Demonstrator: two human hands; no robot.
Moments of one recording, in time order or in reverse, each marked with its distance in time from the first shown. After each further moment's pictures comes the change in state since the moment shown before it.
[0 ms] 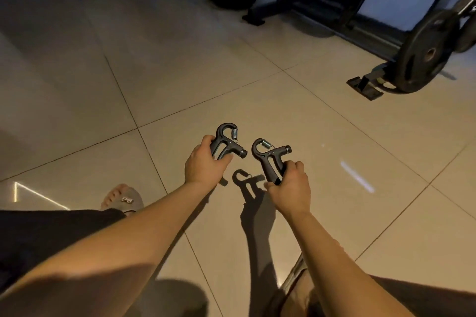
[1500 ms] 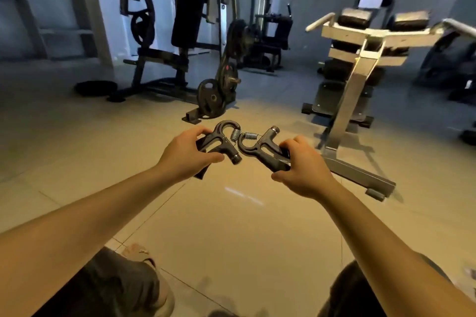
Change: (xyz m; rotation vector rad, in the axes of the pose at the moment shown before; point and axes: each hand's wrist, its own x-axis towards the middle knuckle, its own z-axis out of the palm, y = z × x) left_hand -0.688 0.289 -0.123 -0.154 -0.385 0.678; right_hand -0.661 0.197 -0.490 -0.191 0.352 0.028
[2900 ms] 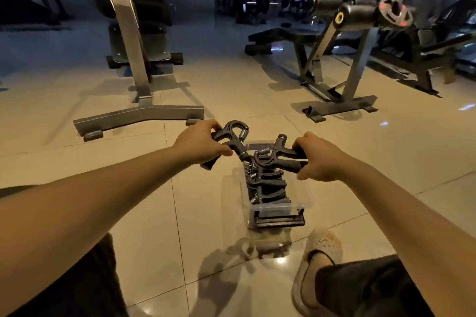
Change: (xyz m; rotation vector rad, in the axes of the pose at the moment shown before) left_hand -0.132 0.294 0.408 0.082 -0.740 0.495; right_hand -0.349 0.358 -0.183 -0.283 -0.159 0.792
